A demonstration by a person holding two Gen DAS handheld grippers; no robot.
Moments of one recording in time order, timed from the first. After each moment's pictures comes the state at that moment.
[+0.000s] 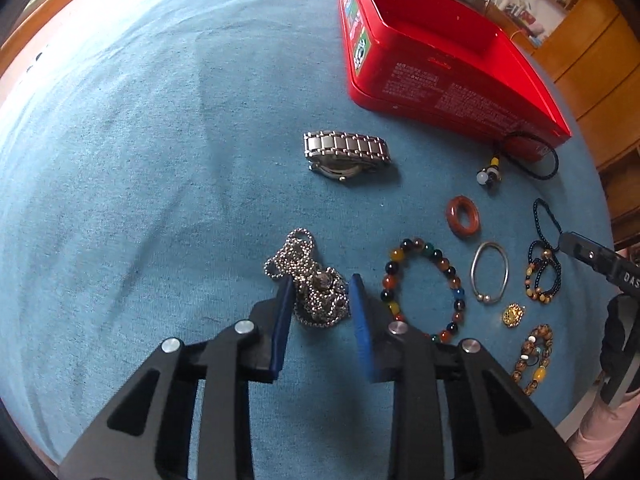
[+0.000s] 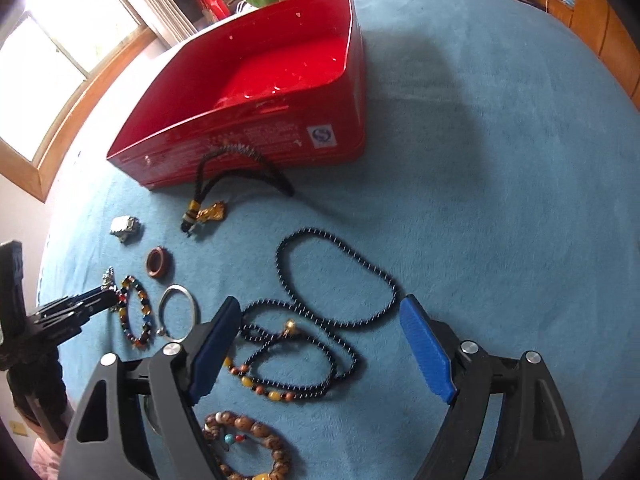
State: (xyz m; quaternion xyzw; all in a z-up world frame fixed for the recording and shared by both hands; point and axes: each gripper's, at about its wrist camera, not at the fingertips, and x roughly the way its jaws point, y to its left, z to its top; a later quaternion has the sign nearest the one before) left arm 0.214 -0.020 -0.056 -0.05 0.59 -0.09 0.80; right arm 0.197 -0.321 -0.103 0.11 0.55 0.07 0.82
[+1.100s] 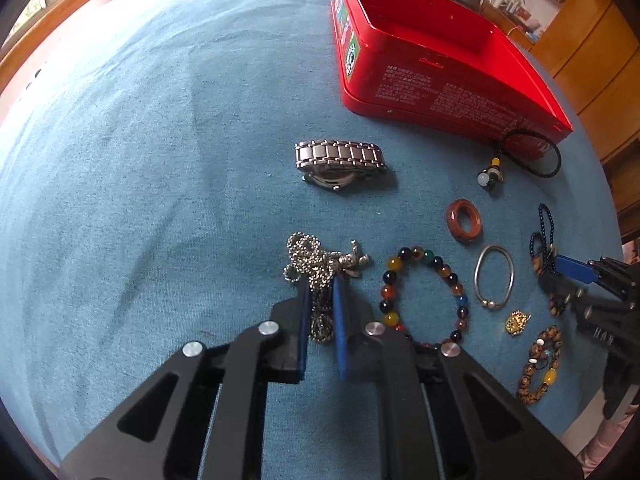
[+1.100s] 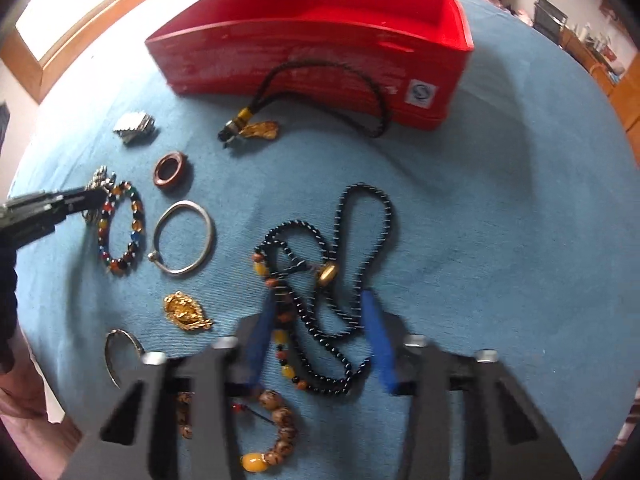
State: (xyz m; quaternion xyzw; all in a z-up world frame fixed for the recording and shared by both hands) left arm 0.218 -0.050 -0.058 -0.02 0.57 -0.09 0.81; right arm 0.175 -0.283 -0.119 -0.01 0.57 0.10 0.81
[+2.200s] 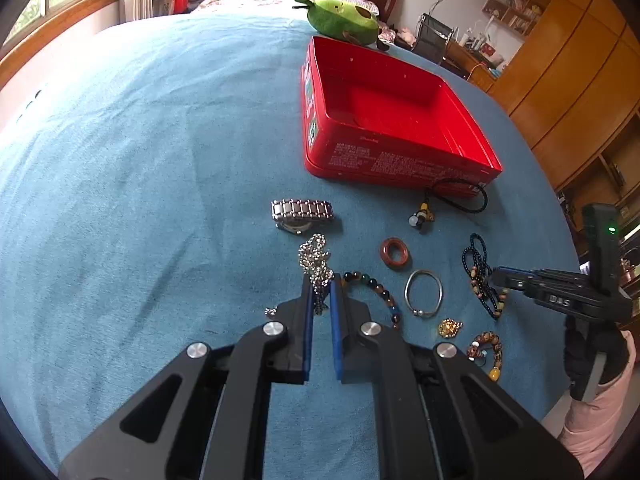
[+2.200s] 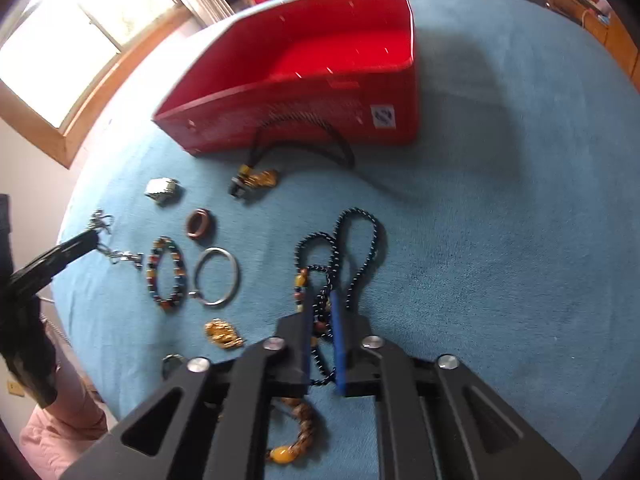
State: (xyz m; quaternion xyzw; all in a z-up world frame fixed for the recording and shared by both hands) left arm 0.188 -0.024 -0.004 -0.07 0.50 -0.15 0.85; right arm 0.181 -0.335 -0.096 0.09 0.56 0.13 0.81
